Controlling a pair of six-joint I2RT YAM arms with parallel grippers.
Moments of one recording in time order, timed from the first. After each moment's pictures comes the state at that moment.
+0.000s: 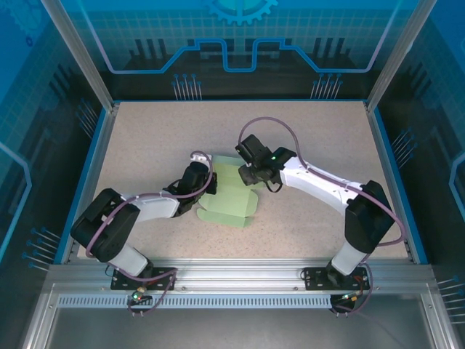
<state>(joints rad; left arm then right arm) -0.54 1.55 0.62 0.31 -0.19 -0.35 0.76 1.67 1.34 -0.74 0.23 0.25</state>
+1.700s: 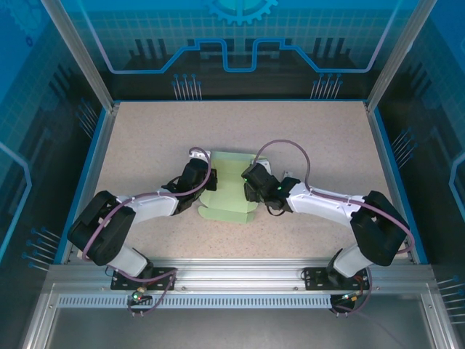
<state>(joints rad) -0.54 1.52 0.66 0.25 -0.21 -0.38 0.83 1.53 0.94 -0.40 0.35 0.60</state>
